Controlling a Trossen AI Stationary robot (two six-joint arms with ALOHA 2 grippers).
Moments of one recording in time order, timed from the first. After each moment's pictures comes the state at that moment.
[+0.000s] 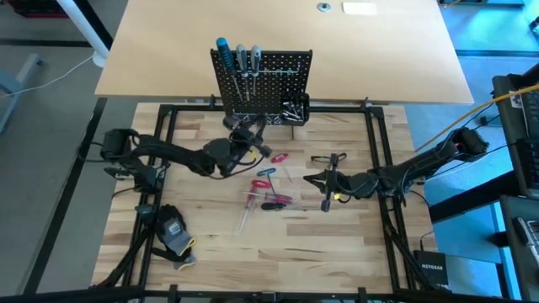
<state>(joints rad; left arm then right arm) 0.02 1.63 0.88 0.95 -0.94 0.36 0.36 1.07 0.45 0.35 0.58 0.00</state>
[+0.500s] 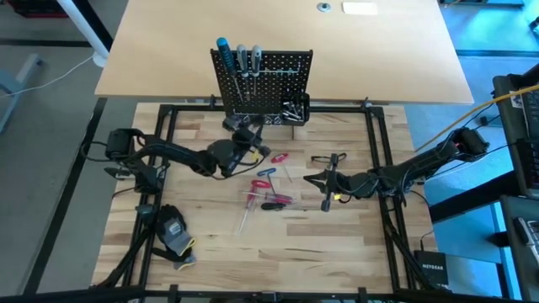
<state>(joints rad) 0.07 1.68 0.84 0.98 -0.99 0.40 0.35 1.07 0.45 0.35 0.58 -0.03</state>
